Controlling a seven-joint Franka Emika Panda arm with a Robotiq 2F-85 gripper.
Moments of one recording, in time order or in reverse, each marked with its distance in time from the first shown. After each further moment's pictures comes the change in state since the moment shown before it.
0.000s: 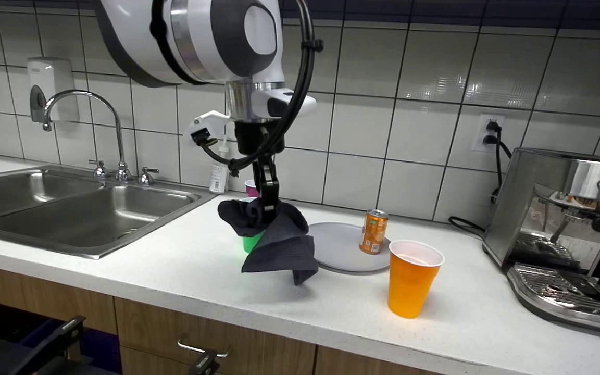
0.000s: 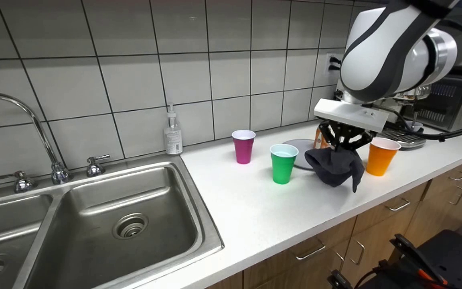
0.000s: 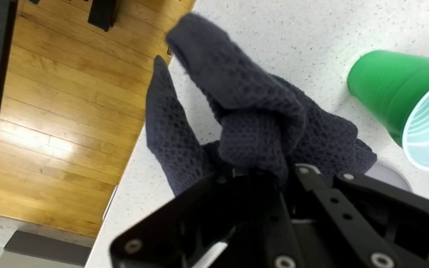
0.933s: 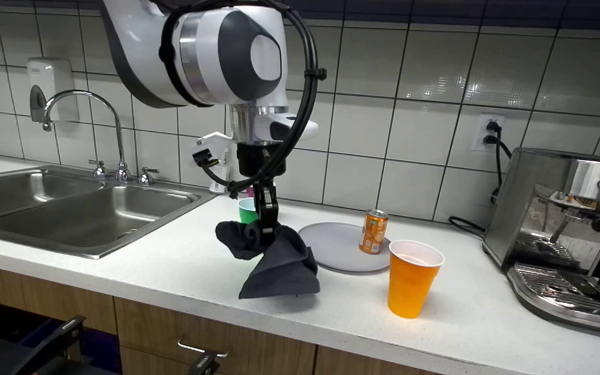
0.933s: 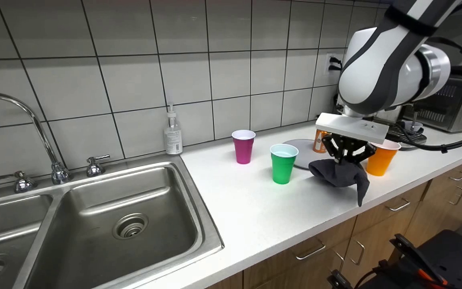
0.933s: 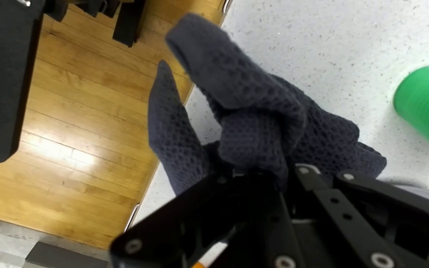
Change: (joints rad) arm -0.018 0.090 0.000 0.009 0.000 0.001 0.000
